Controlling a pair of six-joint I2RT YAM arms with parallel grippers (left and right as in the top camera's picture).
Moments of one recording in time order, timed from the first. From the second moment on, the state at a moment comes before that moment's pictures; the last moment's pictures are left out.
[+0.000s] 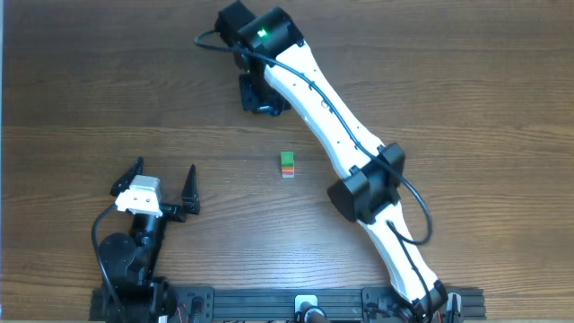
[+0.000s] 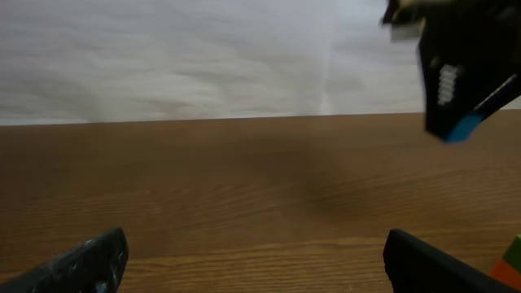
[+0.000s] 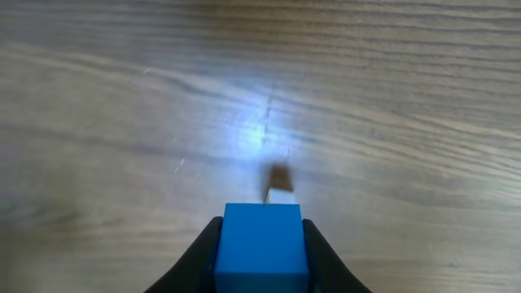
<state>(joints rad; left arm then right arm) 0.02 0.01 0.01 -0.06 0.17 -0.02 0.67 2.38 2.61 -1.69 0.05 0.50</state>
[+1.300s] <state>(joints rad) 0.02 0.01 0.01 -0.06 0.17 -0.02 0.68 1.98 1.80 -1.36 -0.03 0.64</state>
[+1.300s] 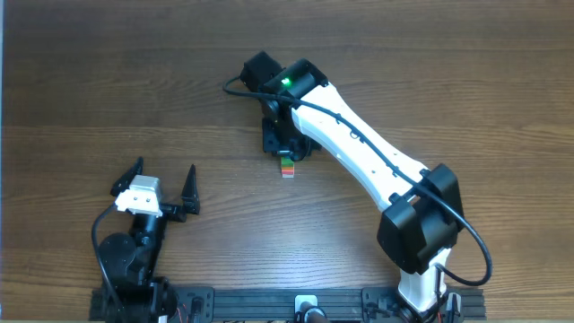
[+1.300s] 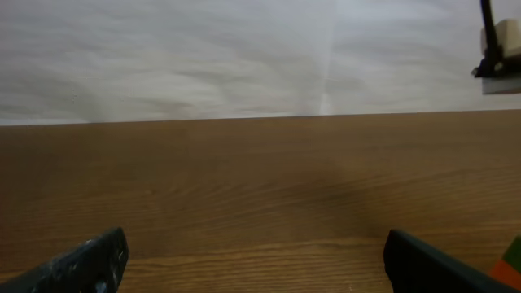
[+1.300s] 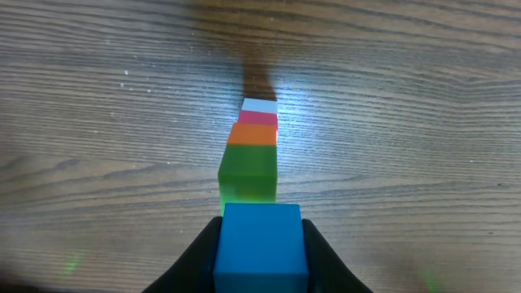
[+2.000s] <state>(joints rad) 0.02 0.01 0.01 -0.06 0.17 -0.02 0.69 2.00 1.80 -1.35 -0.05 0.63</state>
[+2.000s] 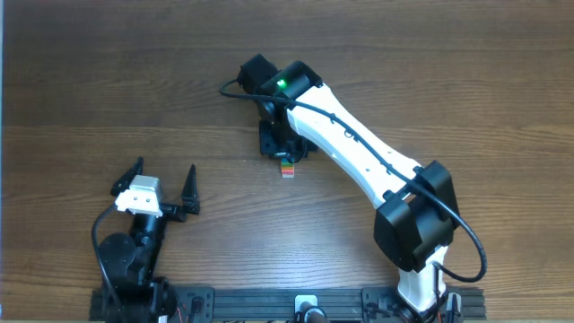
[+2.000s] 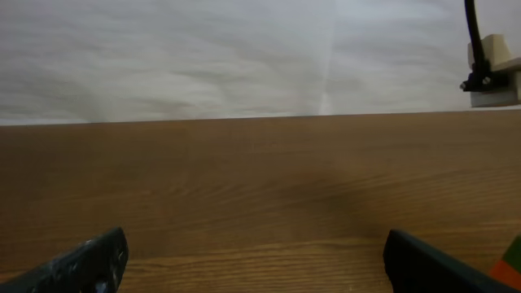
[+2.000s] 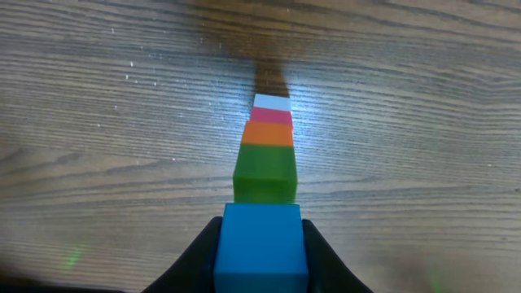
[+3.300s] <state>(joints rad) 0.02 0.01 0.01 -0.06 0.17 -0.02 0.69 2.00 1.75 -1.30 -0.05 0.63</state>
